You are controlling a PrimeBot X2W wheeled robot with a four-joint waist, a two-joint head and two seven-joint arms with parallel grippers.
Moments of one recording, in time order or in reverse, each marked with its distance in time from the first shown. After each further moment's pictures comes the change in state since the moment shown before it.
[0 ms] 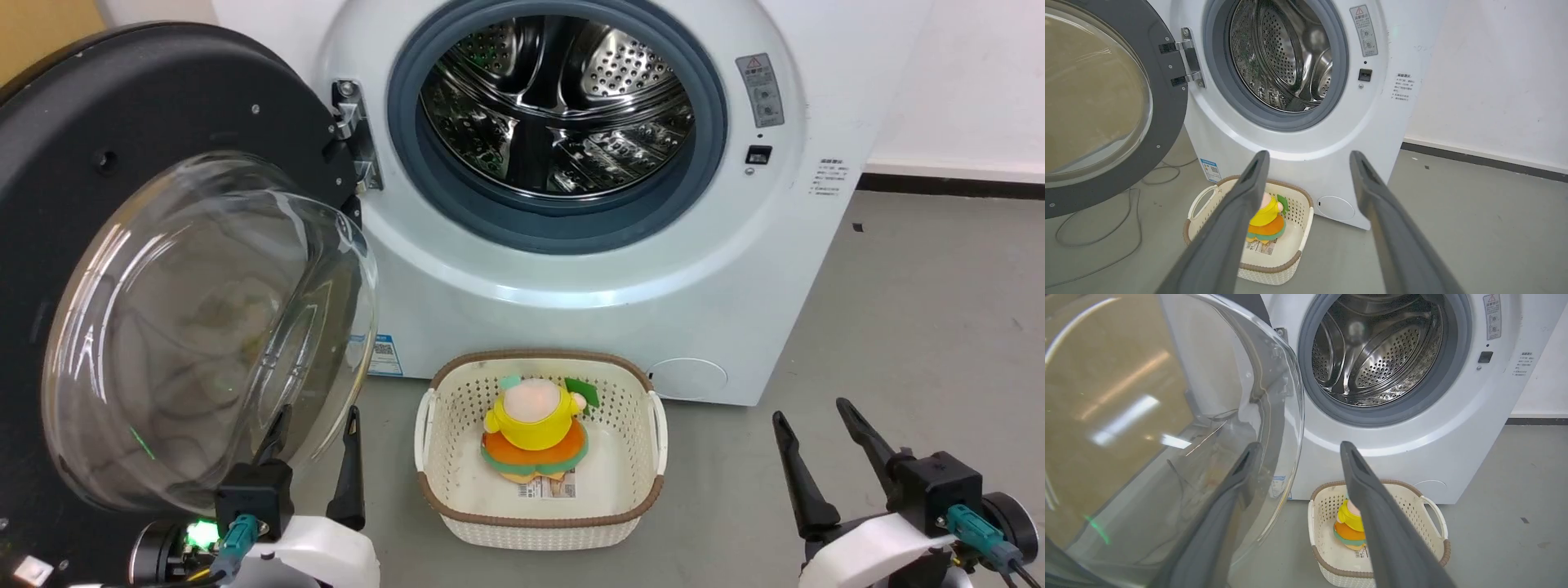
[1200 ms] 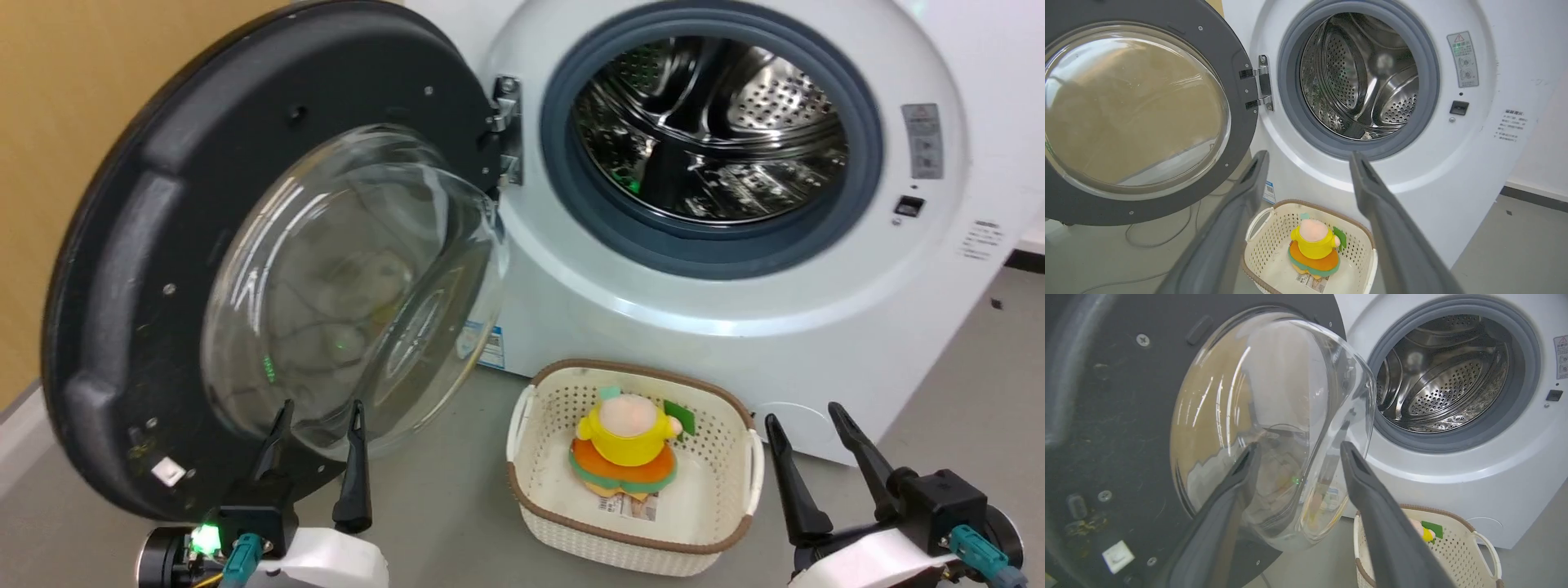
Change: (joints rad) left arm 0.014 0.001 -0.034 -0.017 -0.010 0.042 -0.083; right arm 0.017 0.000 0.031 0.011 0.062 0.000 -0.081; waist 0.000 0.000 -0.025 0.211
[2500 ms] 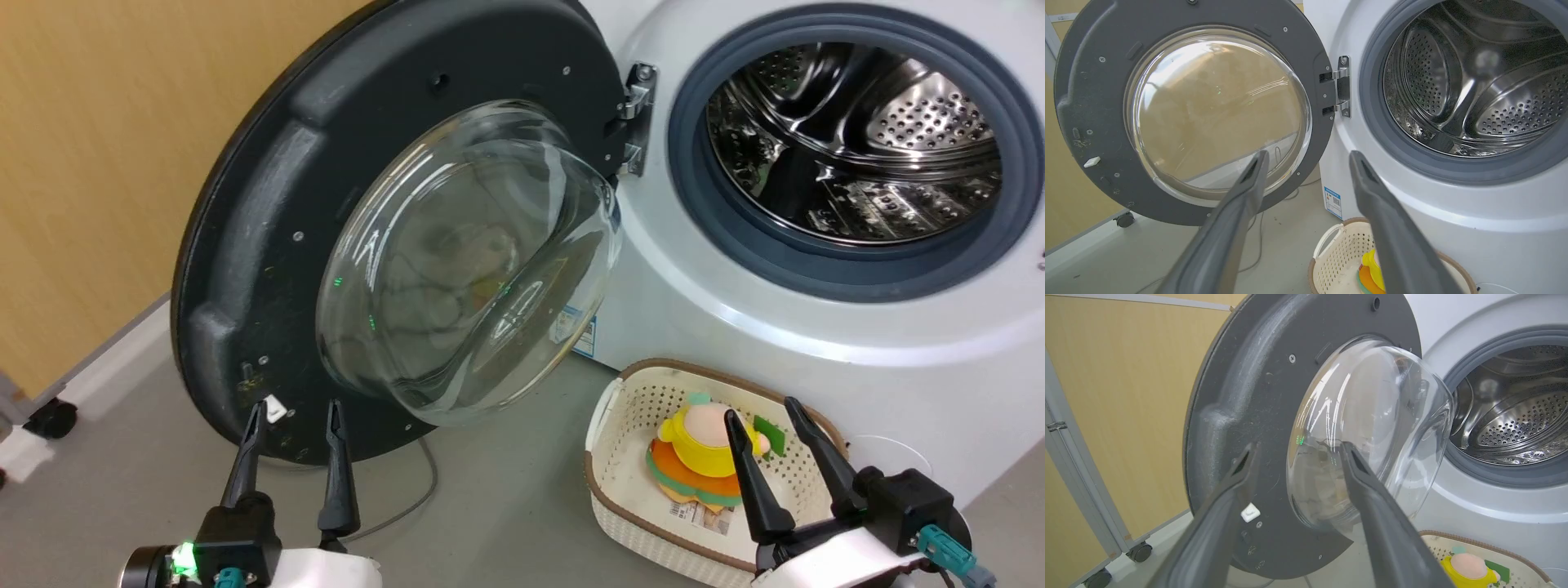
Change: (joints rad) left arm 0.049 0.001 -0.007 -0.076 -0.011 0.073 -0.086; right arm -0.041 -0.016 0.113 0.068 0.097 0.000 -0.084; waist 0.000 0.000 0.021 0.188
